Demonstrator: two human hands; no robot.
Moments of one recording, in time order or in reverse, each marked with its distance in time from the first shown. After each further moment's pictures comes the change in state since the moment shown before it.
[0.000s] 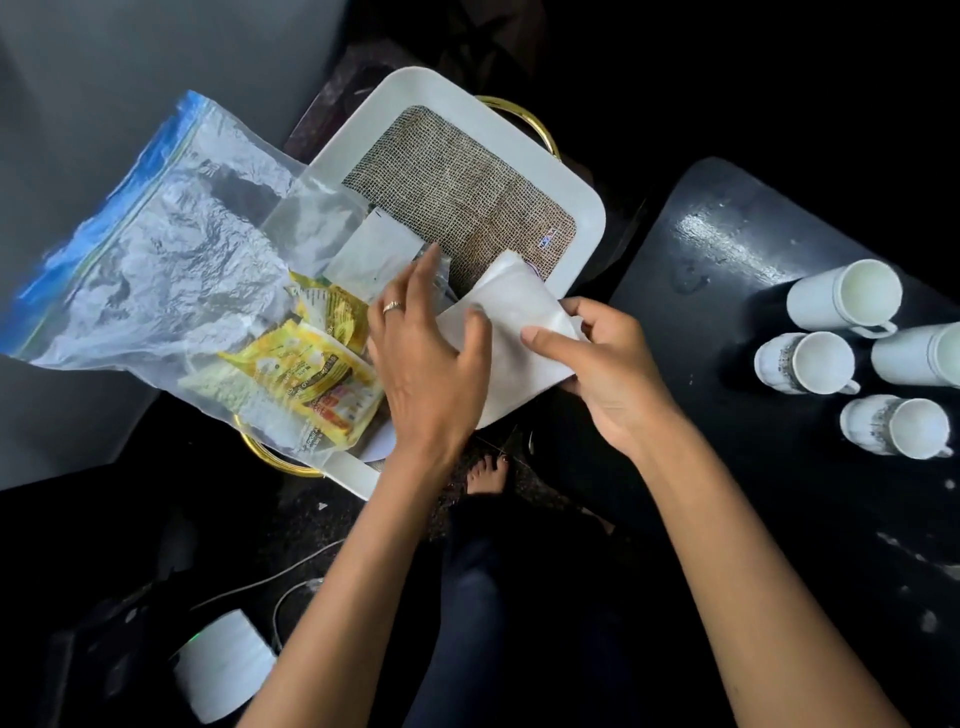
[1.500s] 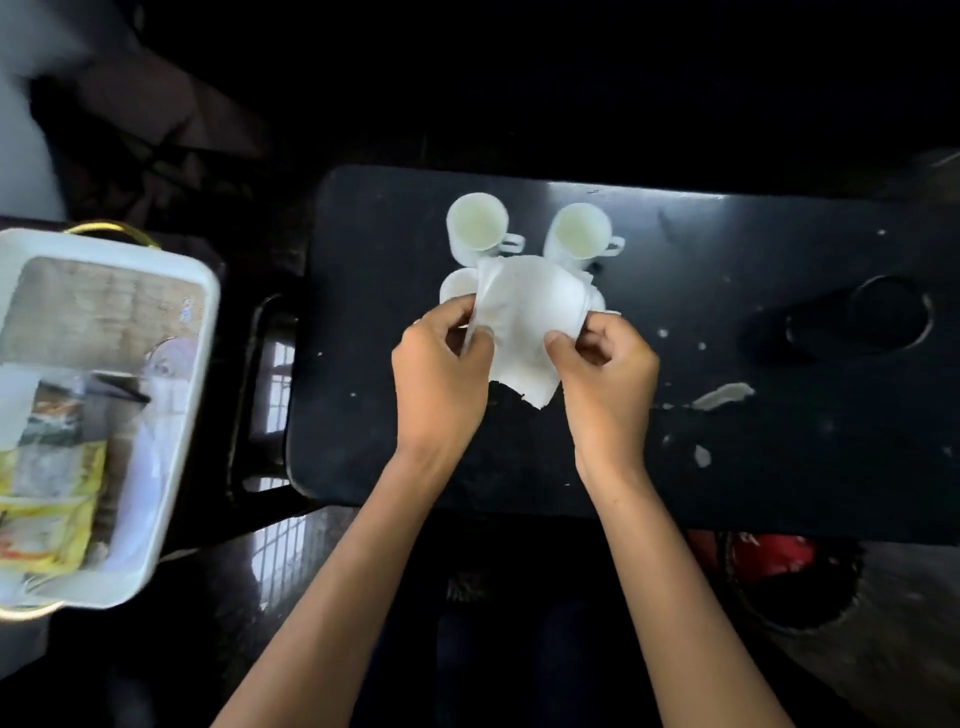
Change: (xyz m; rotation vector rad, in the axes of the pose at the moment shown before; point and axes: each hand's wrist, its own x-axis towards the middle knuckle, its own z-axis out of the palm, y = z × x) left_hand -0.175 0.183 0.189 -0.176 -0.548 0.168; right_hand -0.129 0.041 -0.272 0.175 0.855 -0.155
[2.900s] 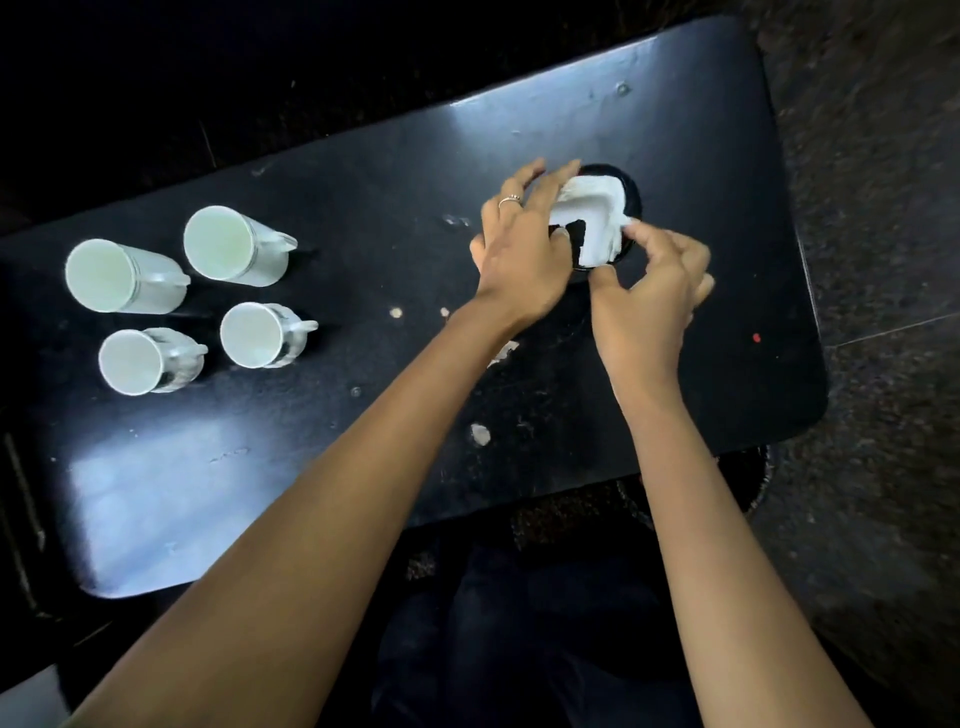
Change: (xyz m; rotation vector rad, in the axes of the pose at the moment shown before) left_hand 0.014 0.053 0.390 0.489 -0.559 0.193; right_hand 0.186 0.087 -0.271 -0.314 0.294 0.170
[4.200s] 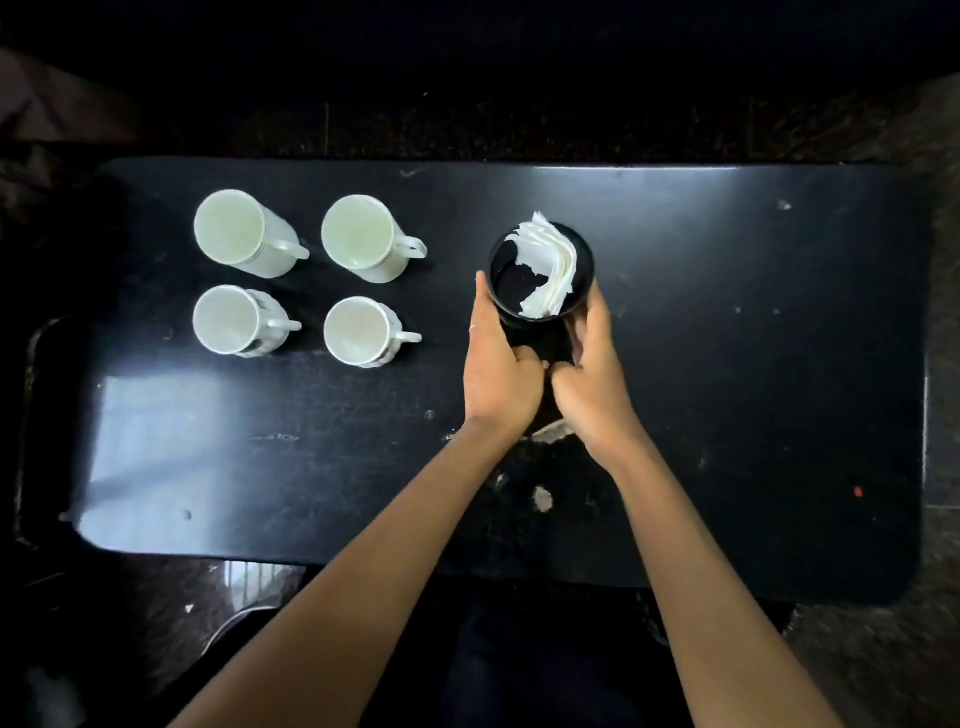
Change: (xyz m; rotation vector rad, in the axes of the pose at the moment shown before) left_hand -0.041 -0.102 -0.043 -0.499 0.364 -0.380; right_hand -0.019 -0.006 0.117 0.187 -0.739 -0.096
